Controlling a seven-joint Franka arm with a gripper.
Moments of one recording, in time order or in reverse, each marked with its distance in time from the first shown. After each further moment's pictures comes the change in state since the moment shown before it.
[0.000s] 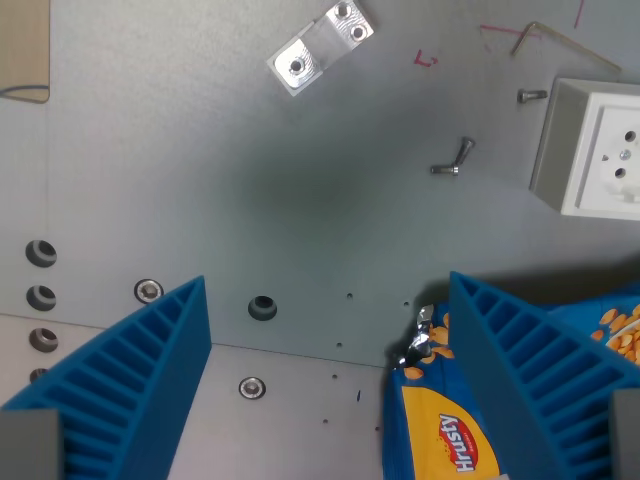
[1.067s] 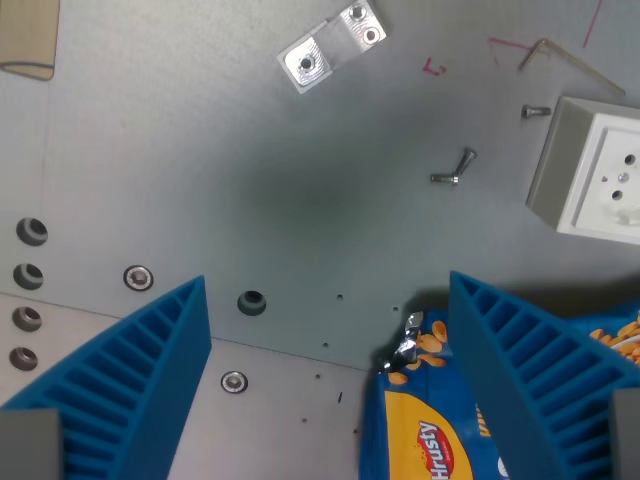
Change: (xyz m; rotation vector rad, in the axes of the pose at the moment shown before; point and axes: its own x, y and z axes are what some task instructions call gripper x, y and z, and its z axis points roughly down) arm 0.000 0.000 0.000 -0.001 0.000 -0.088
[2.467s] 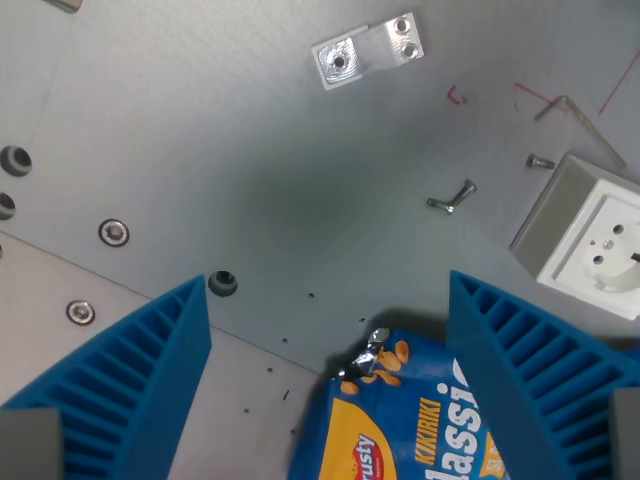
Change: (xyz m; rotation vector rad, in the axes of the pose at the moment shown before) arm 0.000 0.000 0.000 -0.001 0.000 -0.246
